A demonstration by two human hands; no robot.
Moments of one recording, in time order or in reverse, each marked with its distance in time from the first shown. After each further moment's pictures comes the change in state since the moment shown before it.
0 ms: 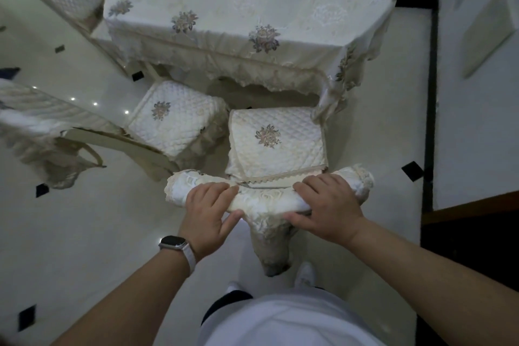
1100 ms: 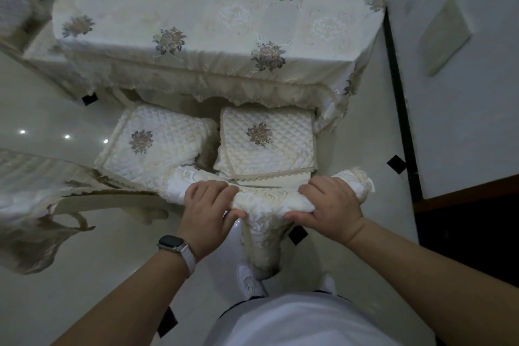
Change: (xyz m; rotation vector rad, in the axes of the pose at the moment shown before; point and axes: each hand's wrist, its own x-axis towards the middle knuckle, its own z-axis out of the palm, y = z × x) left_hand 0.097 -0.187 -0.022 -0.115 0.115 0.283; right_hand 0.137 -0.061 0.089 -0.123 0.124 0.132
